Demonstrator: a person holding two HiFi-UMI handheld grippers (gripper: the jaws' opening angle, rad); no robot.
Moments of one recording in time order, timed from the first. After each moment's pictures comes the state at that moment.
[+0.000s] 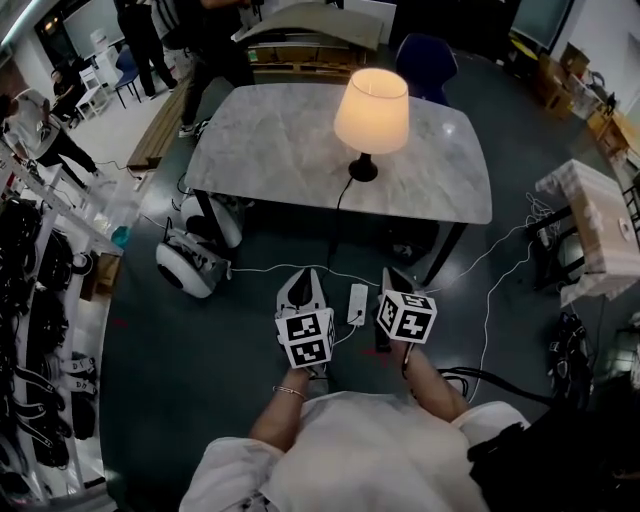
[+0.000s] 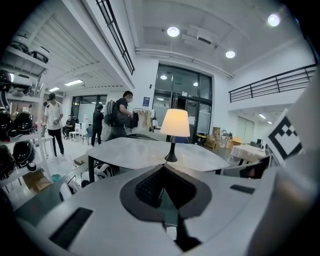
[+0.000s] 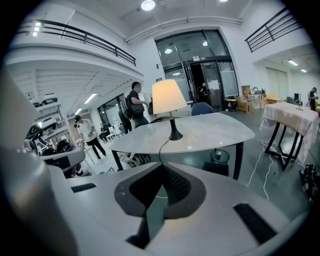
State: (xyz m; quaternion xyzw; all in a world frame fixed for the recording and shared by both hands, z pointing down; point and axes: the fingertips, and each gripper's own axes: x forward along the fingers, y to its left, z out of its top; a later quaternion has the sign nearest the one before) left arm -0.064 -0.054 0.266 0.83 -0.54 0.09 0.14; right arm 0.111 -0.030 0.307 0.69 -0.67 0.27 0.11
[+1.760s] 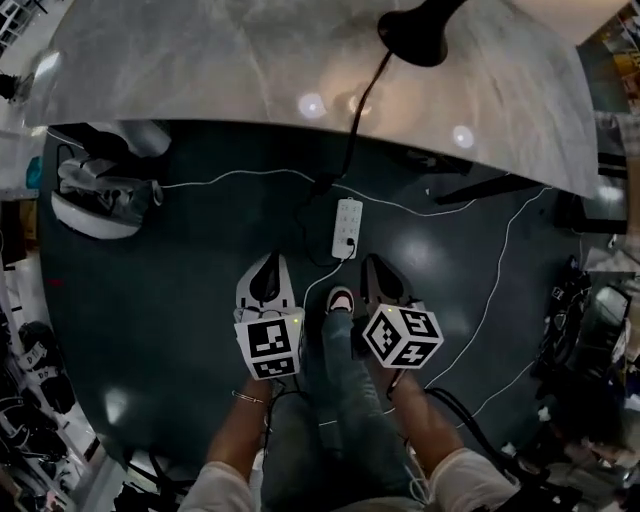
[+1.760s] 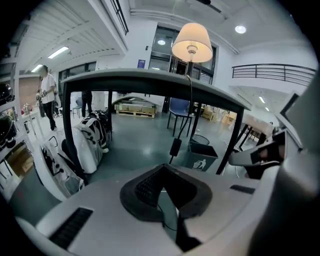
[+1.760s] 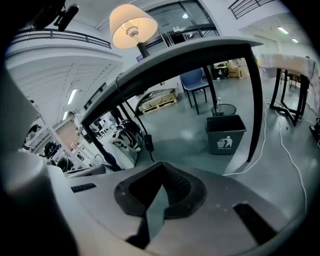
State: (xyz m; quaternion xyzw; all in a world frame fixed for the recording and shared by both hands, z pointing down) left arm -0.041 -0.180 0.648 0.82 -0.47 0.24 0.23; right arm 0.117 -0.132 0.650 0.67 -0.62 0.41 0.10
